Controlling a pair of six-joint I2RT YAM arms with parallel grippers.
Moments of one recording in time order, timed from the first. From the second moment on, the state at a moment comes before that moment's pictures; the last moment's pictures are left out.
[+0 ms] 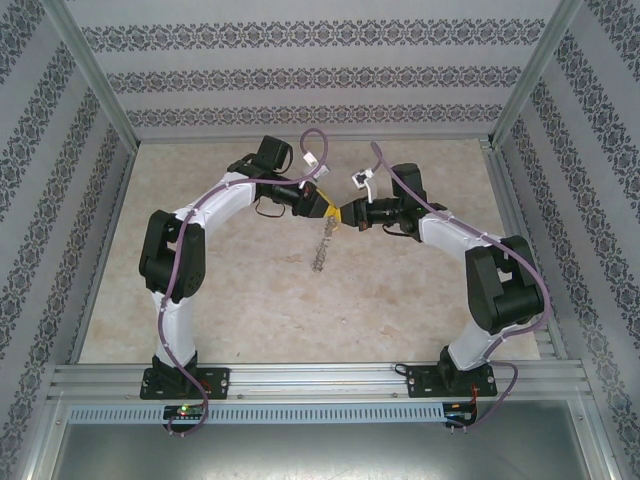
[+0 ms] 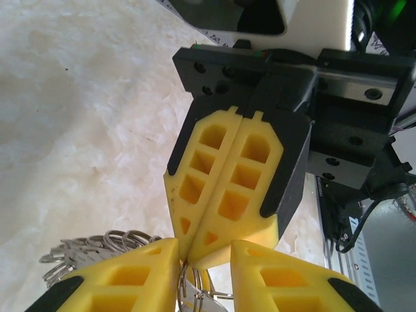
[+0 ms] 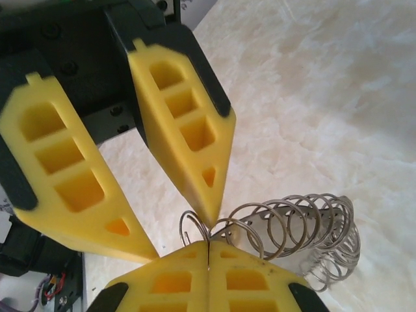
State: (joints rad) left arm -0.38 2.01 1.65 -0.58 1.05 0.28; right arm 0.29 1.68 1.02 0.01 -0.96 0.19
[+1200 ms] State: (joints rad) left arm -0.36 1.92 1.40 -0.39 1.00 0.14; right arm 0.32 1.62 0.98 -0.30 -0.67 0.18
